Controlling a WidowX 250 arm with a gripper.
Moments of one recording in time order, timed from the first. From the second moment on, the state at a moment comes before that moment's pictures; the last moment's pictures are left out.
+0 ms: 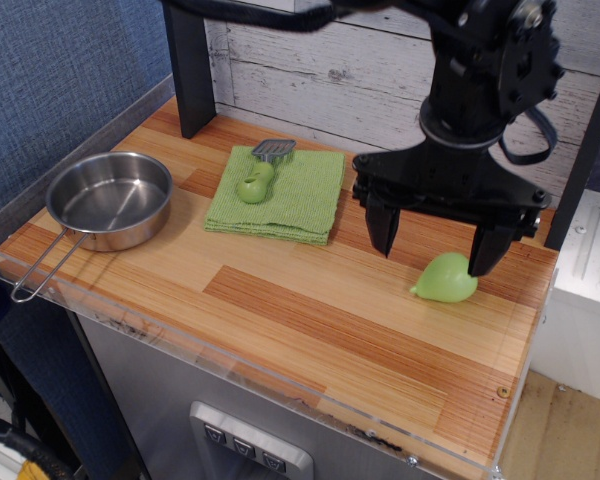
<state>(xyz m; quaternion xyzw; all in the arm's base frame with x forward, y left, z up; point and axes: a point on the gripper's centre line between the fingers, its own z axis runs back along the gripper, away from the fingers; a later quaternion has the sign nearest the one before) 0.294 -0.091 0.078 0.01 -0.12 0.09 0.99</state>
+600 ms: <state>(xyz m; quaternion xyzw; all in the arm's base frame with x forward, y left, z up) 0.315 -0.094 0.034 0.03 -0.10 0.07 0.99</state>
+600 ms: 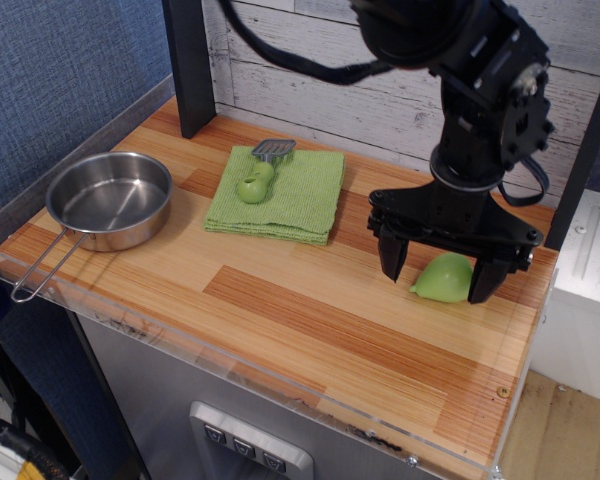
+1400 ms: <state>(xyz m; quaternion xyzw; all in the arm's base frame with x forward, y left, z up) 0.326 -0.097 0.016 0.02 -0.10 0.08 0.99</state>
